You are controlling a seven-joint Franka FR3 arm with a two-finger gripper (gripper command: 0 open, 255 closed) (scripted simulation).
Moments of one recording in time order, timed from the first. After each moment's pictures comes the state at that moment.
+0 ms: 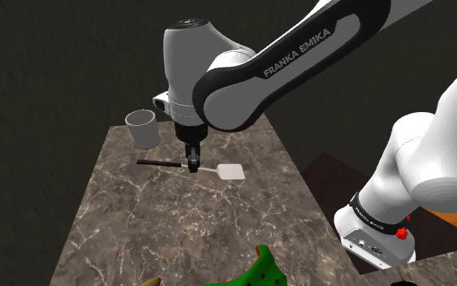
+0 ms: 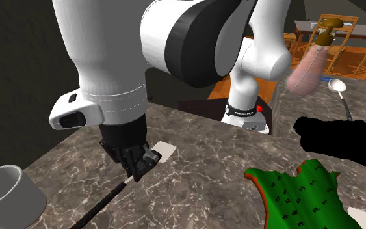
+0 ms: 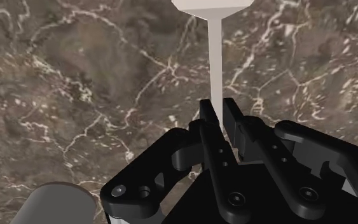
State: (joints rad) arm 0.42 -0.05 0.28 -2.29 0.05 2.31 -0.35
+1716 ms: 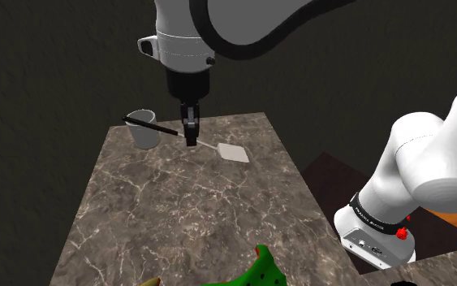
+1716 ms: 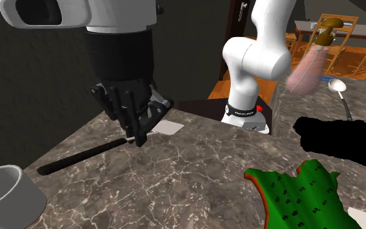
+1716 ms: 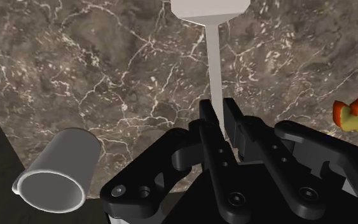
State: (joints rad) arm 0.44 -0.21 0.29 -2.13 0.09 2.00 -0.33
